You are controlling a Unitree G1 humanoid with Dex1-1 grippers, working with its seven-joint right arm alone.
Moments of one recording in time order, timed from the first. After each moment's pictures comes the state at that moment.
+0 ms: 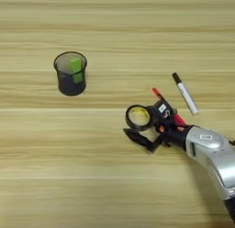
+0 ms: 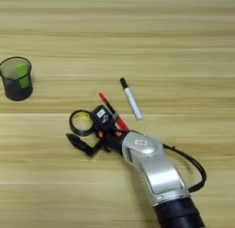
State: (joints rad) arm -0.07 -0.37 0.16 0.00 0.12 0.35 0.69
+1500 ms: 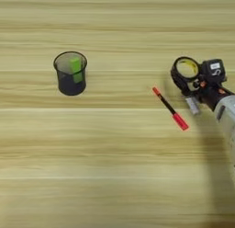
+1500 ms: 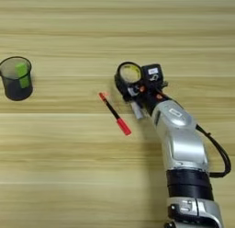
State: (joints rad) arm -0.26 -0.35 -0.21 0.16 0.15 0.27 0.39
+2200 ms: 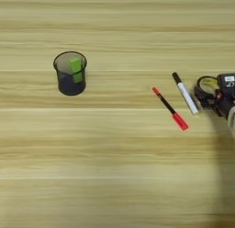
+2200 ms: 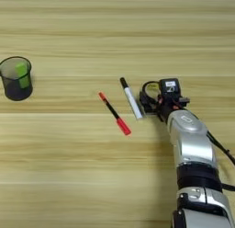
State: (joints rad) arm -0.33 -0.41 -0.24 0.49 0.06 0.25 0.28
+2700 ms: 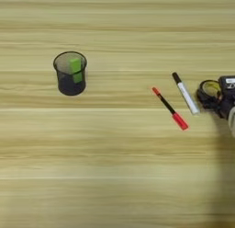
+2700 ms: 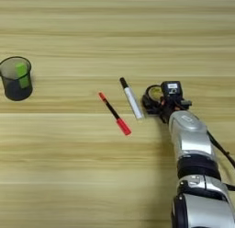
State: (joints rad) arm -0.42 -0.43 -0.24 0.71 0.05 0.16 0.27
